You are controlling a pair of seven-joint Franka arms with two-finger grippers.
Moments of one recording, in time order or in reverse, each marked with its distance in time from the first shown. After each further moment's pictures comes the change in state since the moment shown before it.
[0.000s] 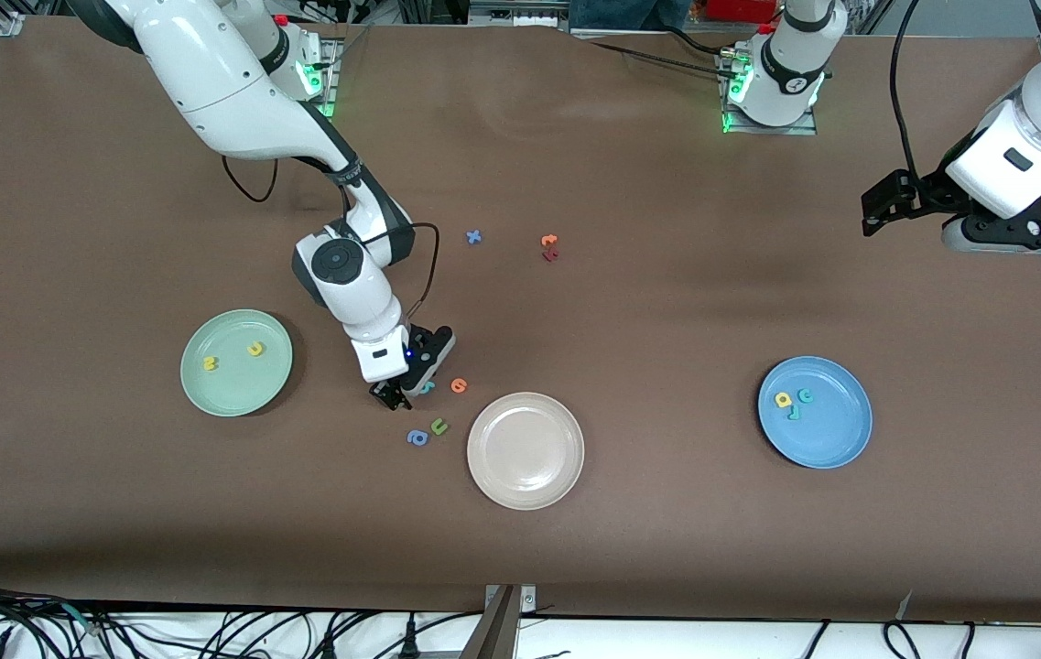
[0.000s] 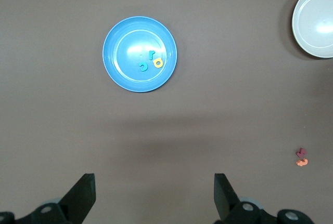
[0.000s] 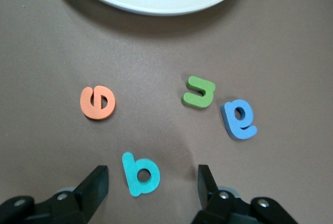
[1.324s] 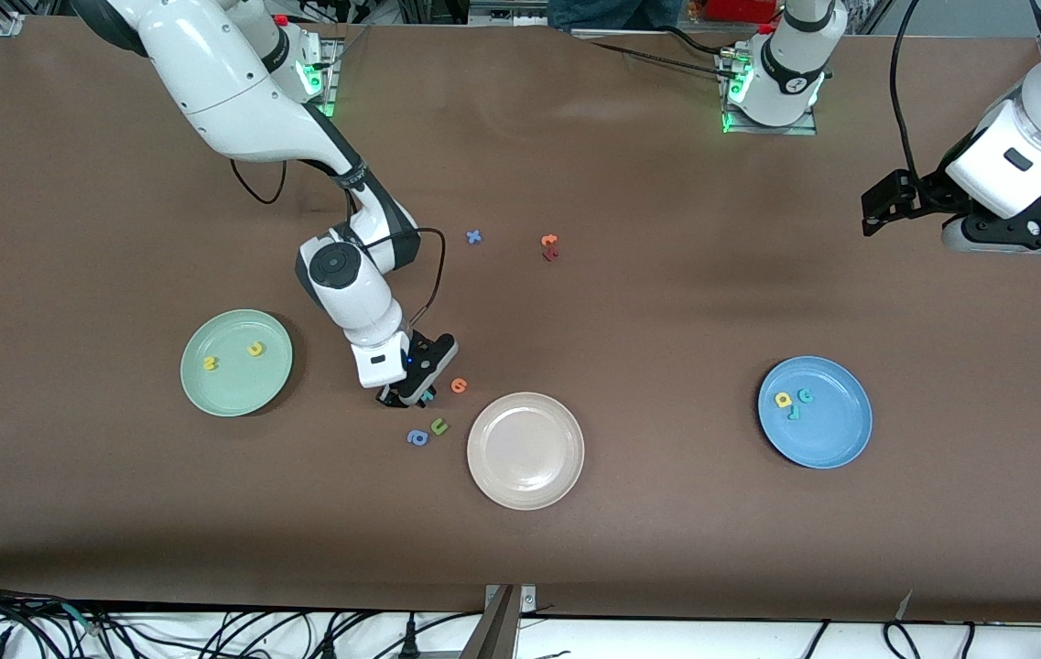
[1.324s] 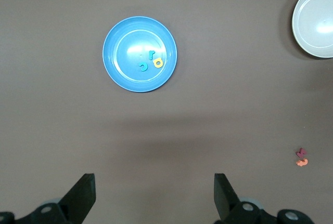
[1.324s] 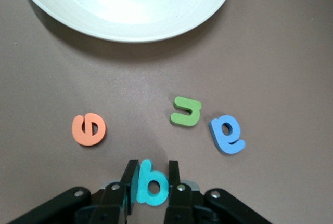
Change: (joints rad) left arm 0.000 0.000 0.000 0.000 0.000 0.000 0.000; right arm 0.009 0.011 -0.003 0.037 0.079 0.006 0.004
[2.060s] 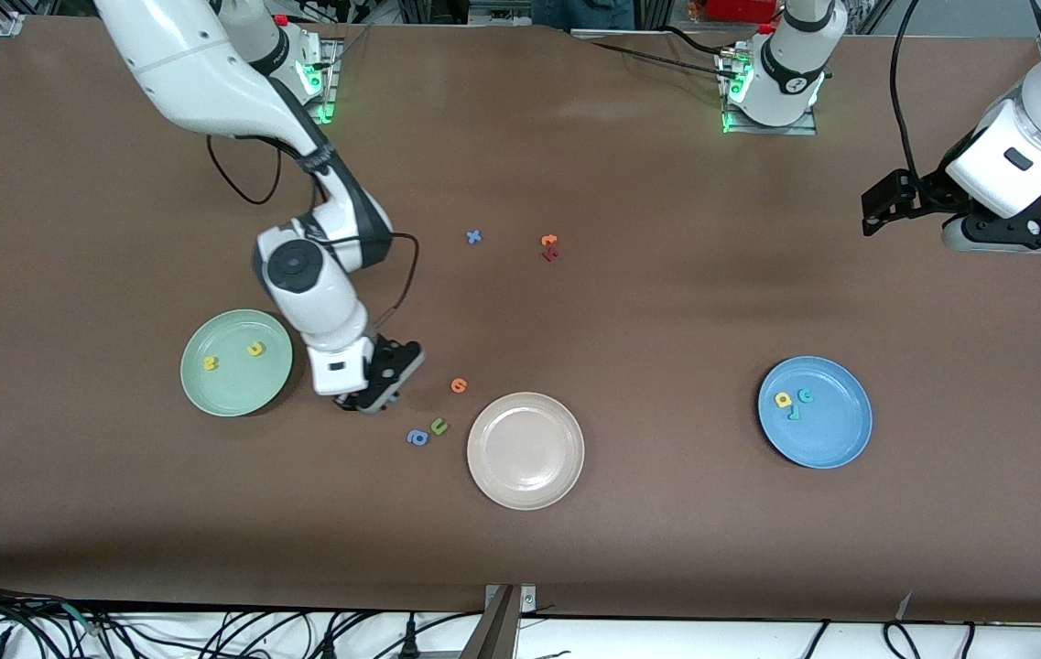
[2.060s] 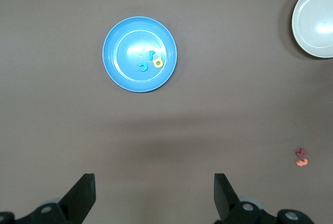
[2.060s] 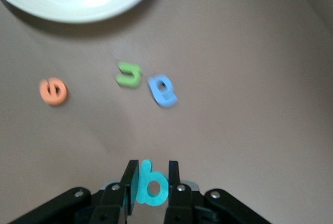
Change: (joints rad) left arm 0.000 -0.001 0.000 0.000 0.000 0.000 0.000; right arm -0.080 -0.167 -0.010 -0.023 0.003 -0.258 -0.020
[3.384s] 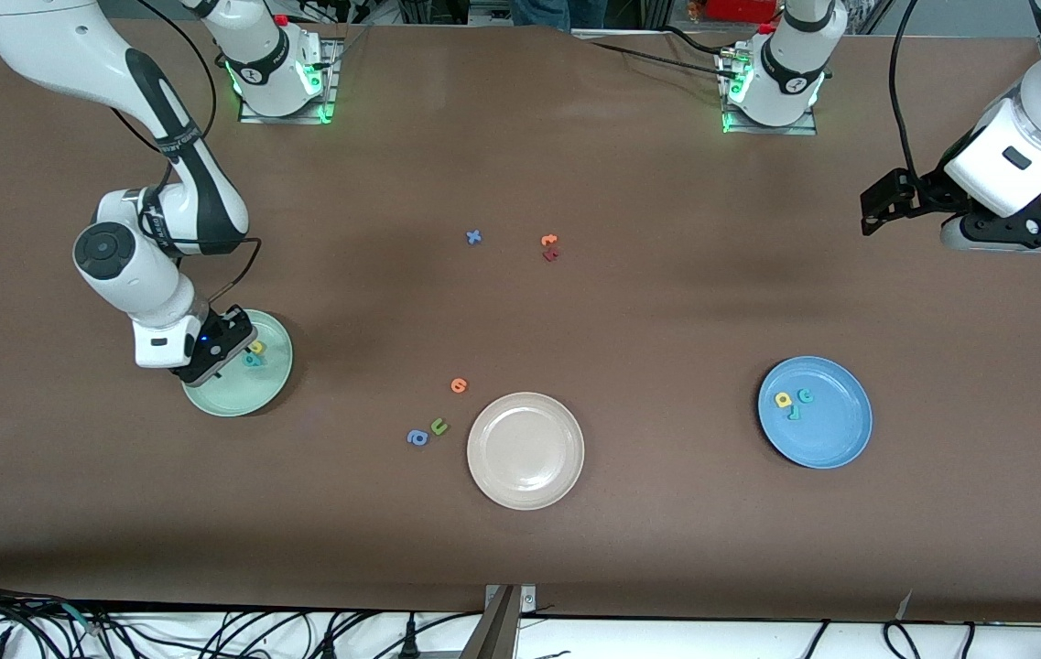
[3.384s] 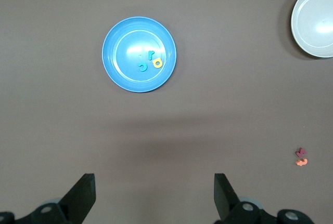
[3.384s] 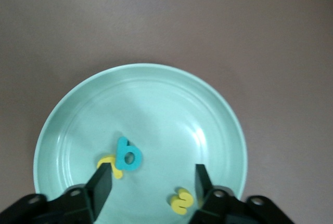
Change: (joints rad) left arm 0.000 -0.001 -0.002 0.000 0.000 0.000 0.000; right arm -0.327 -0.206 -0.027 -0.344 0.002 0.042 -0.264
